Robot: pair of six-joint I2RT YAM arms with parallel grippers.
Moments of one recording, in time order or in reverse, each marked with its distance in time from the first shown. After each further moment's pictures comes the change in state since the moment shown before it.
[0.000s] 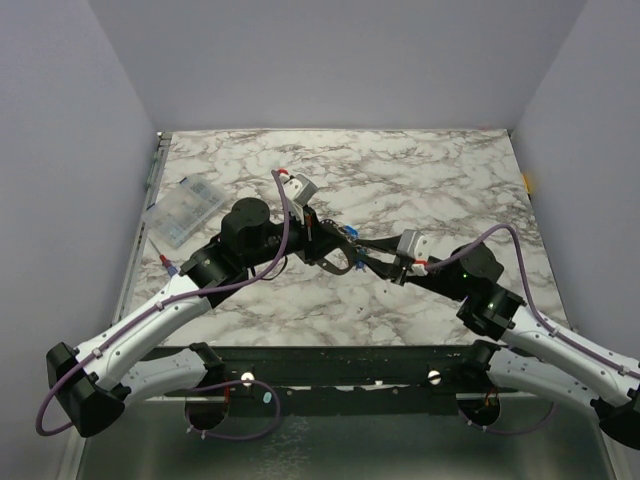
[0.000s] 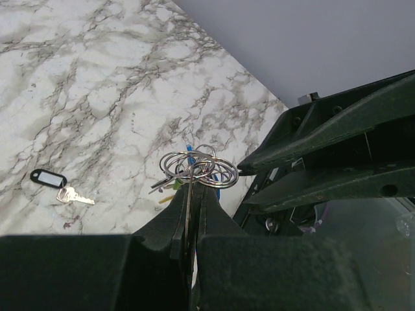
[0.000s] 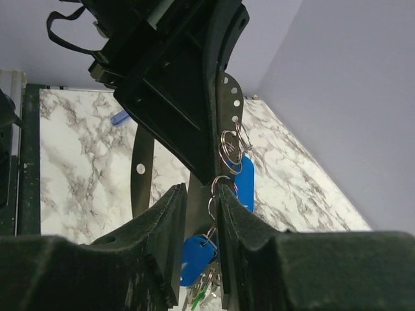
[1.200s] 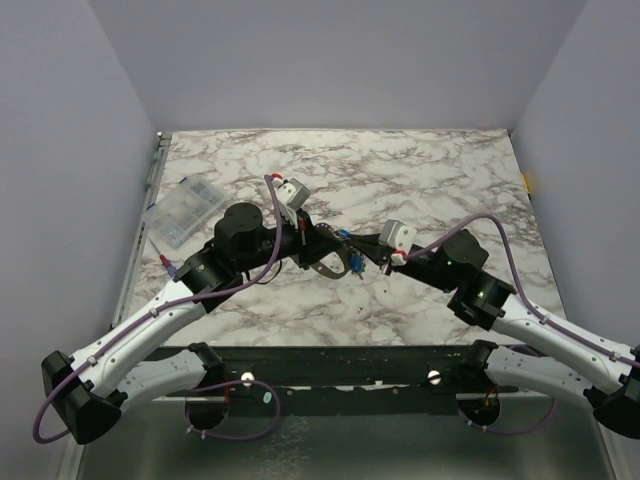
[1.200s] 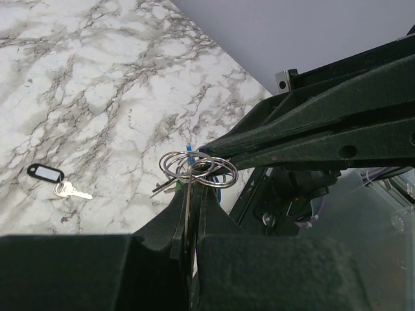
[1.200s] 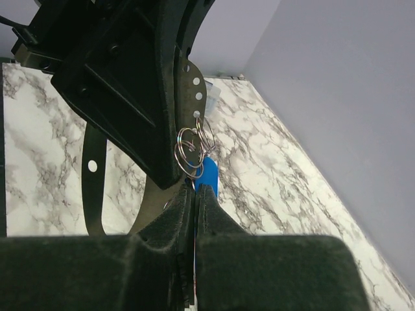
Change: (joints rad) left arm 0.011 -0.049 -0.045 0.007 0.027 -0.010; right arm 0.002 0.121 0.082 -0.049 0.070 -0.069
